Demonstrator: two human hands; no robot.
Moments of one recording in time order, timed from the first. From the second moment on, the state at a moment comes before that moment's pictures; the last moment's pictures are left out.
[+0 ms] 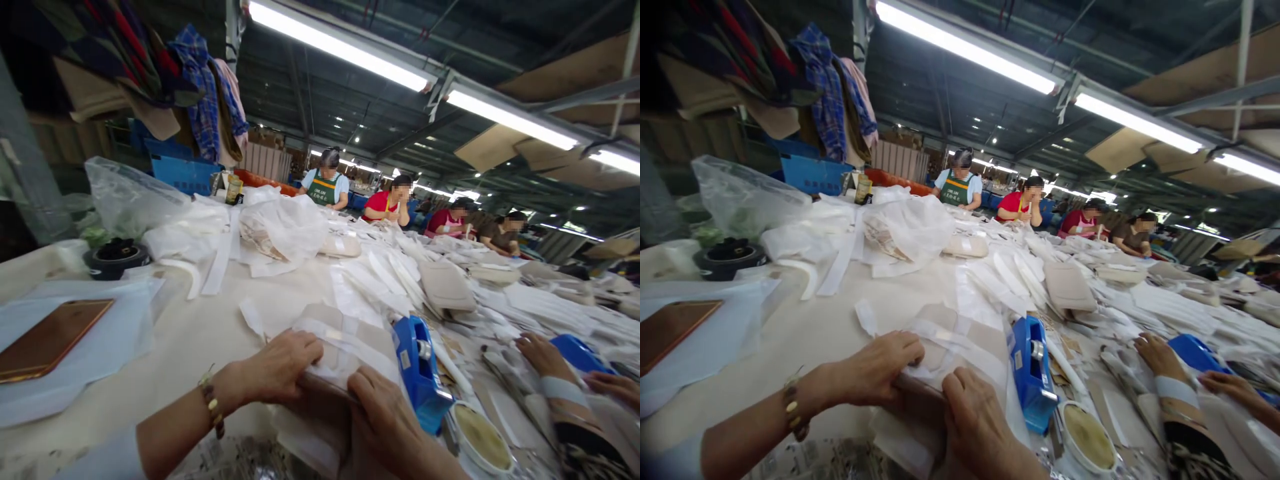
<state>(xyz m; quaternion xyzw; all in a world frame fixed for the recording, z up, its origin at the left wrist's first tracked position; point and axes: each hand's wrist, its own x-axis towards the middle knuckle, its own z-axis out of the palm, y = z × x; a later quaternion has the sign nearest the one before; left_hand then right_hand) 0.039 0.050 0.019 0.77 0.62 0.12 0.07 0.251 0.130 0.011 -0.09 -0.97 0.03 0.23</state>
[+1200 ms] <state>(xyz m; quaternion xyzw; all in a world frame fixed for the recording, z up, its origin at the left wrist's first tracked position) 0.055 0.052 0.021 0.78 0.61 0.00 -0.16 0.251 0.156 -0.065 -0.27 -0.89 -0.10 0.35</state>
